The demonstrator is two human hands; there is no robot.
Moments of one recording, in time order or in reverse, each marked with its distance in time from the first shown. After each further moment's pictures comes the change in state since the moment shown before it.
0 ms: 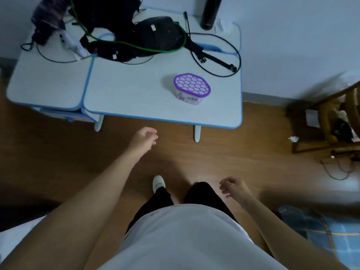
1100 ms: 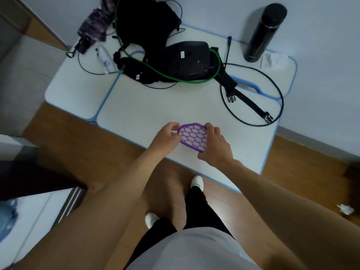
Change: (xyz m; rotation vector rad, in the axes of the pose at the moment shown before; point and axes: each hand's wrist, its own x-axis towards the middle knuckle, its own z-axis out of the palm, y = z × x) left_hand 0.124 0.145 0.061 0.016 0.207 0.018; right_hand 0.175 -0.300 -0.010 -0.824 -0.066 -0.882
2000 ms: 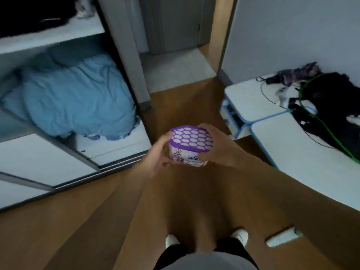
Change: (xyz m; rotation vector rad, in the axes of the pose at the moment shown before) left_hand -0.400 -0.332 -0.253 -1.065 0.550 -0.146; right_hand -0.223 -0.419 0.175 -0.073 -0.524 -0.887
